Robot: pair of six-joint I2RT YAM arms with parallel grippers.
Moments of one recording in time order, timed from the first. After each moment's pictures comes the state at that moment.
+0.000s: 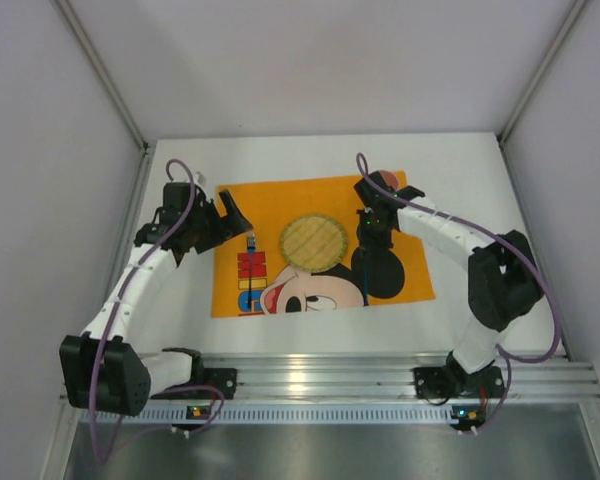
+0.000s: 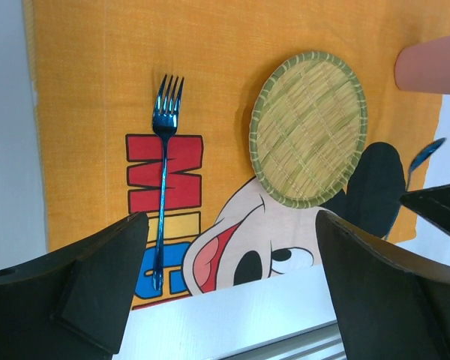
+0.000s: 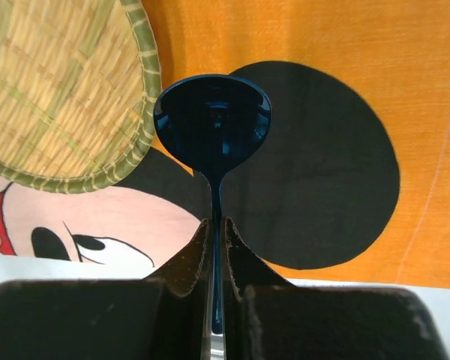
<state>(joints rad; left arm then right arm) -0.13 1.22 0.98 -0.53 0.23 -0.55 0.53 1.70 1.30 -0.80 0.03 0.55</state>
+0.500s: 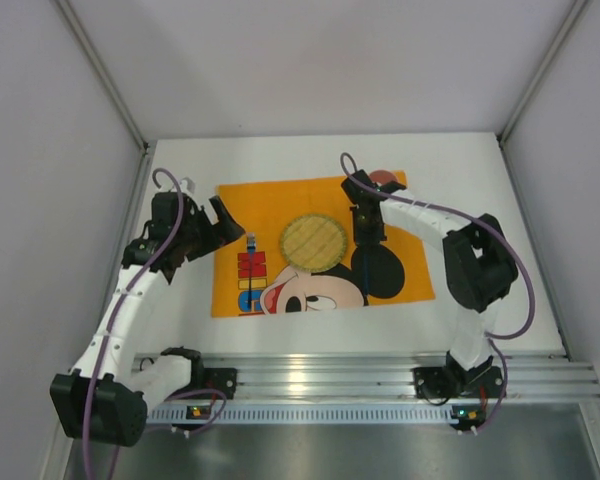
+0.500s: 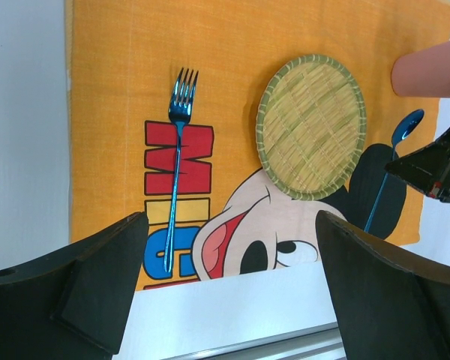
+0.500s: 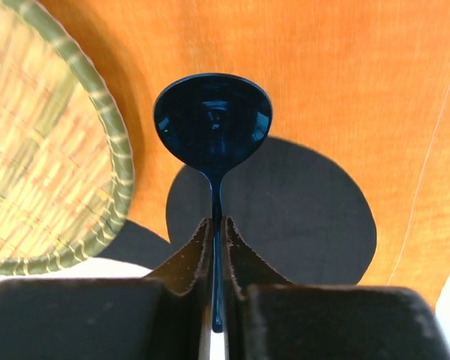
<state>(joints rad) -0.13 1.04 0.95 -0.61 0.16 -0.56 0.56 1.88 1.40 -0.80 0.17 0.52</state>
